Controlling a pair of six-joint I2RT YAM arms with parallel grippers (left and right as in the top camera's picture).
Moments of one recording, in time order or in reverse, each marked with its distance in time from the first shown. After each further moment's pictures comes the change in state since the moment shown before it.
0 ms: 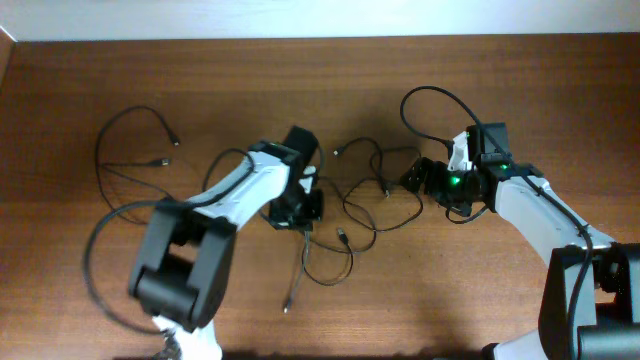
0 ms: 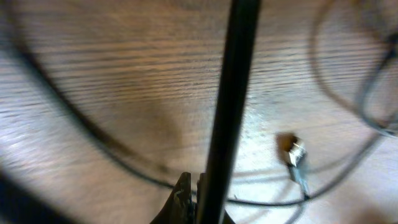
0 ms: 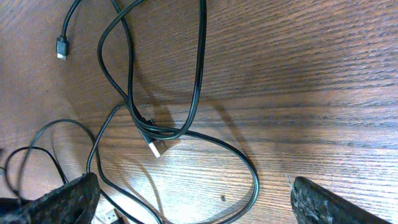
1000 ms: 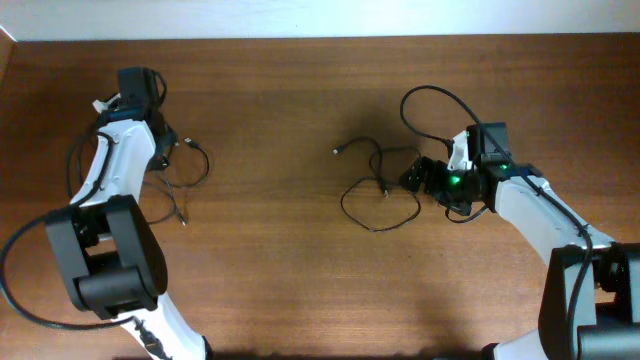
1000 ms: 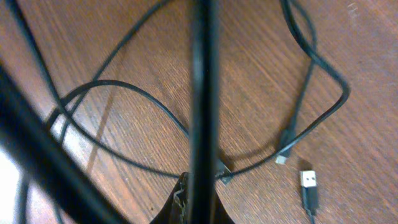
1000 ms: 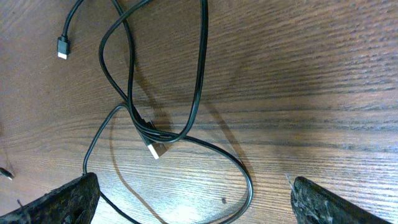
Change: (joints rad) left arm 0.605 0.035 0.215 0.243 -0.685 -0.203; right arm 0.000 0.001 0.000 0.011 0.000 0.000
